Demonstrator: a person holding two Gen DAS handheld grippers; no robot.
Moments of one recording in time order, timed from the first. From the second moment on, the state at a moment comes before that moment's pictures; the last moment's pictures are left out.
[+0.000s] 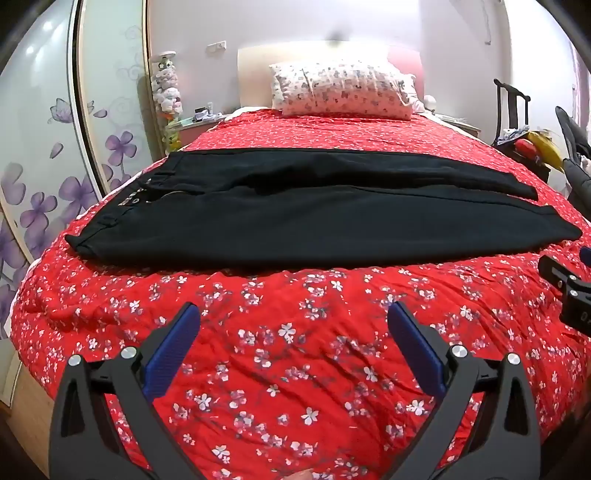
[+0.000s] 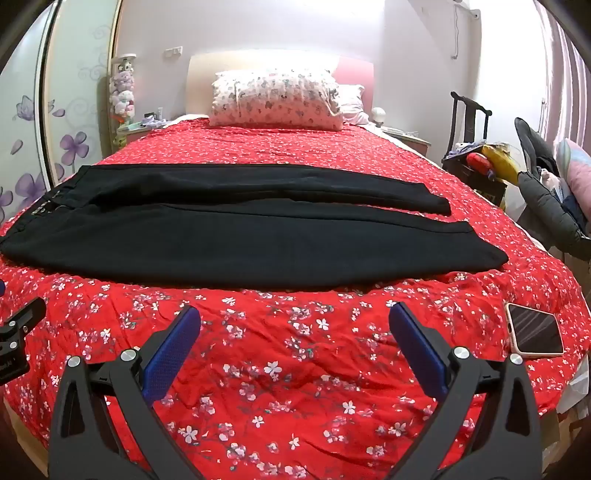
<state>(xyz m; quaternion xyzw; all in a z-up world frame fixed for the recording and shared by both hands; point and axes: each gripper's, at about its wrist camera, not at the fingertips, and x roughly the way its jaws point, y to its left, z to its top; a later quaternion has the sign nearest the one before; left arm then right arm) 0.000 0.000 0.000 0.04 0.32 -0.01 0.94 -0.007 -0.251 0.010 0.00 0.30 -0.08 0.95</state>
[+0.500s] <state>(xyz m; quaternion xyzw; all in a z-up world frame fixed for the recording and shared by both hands) 0.000 0.000 0.000 0.04 0.32 -0.01 0.95 -0.007 -0.252 0.009 0.00 0.30 -0.08 0.95</state>
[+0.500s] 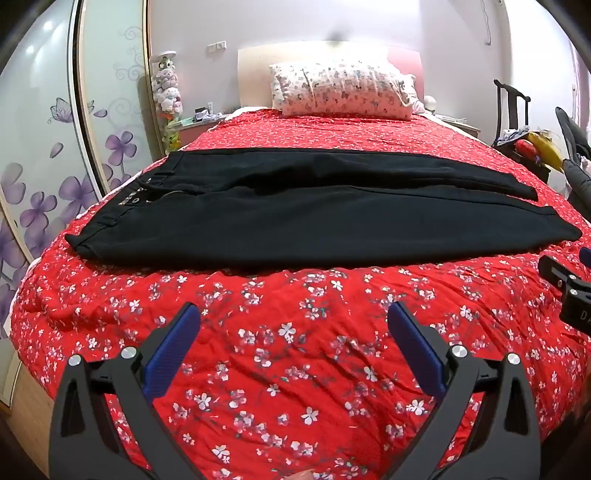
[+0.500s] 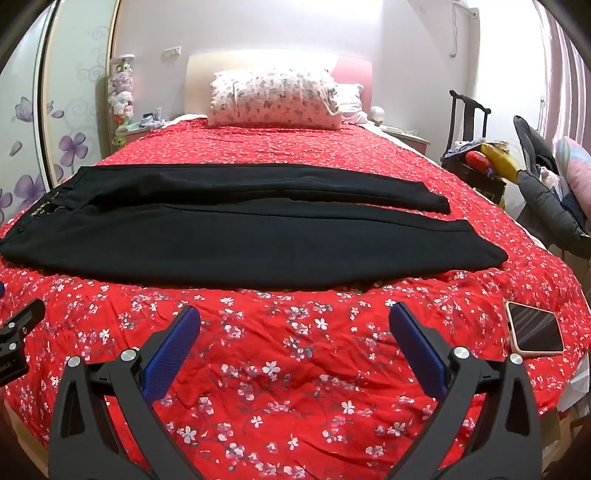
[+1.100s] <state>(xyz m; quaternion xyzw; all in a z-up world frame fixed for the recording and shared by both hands) 0.000 0.000 0.000 0.04 0.32 -0.01 0.95 -0.007 -0.253 0.008 0.00 0.30 -0.08 0.95</state>
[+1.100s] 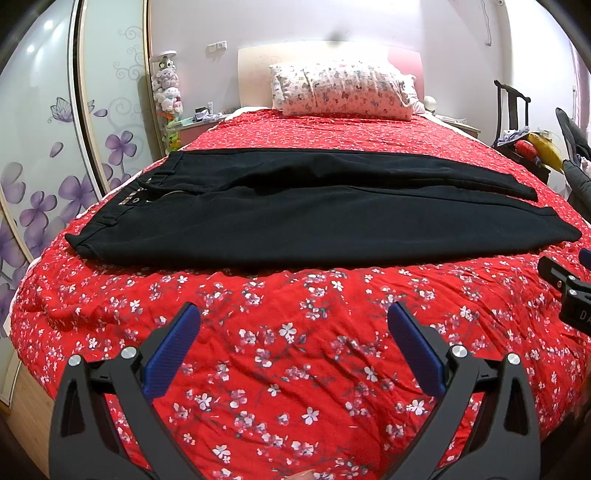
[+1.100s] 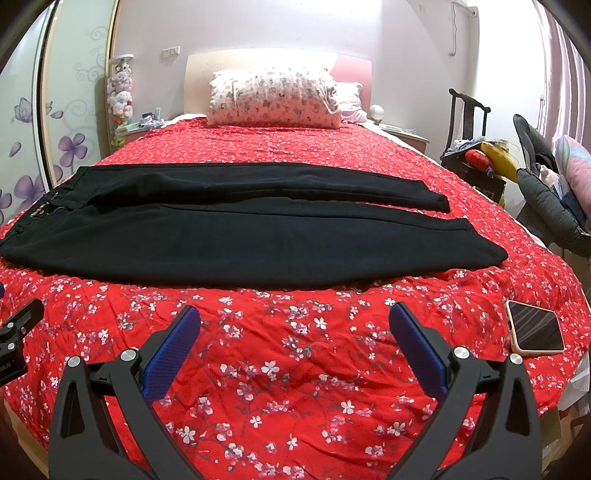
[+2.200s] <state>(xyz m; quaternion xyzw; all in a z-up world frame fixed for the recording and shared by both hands) 0.000 0.003 0.001 0.04 0.32 -0.01 0.95 -0.005 -0.254 0.006 0.00 0.30 -0.08 0.95</state>
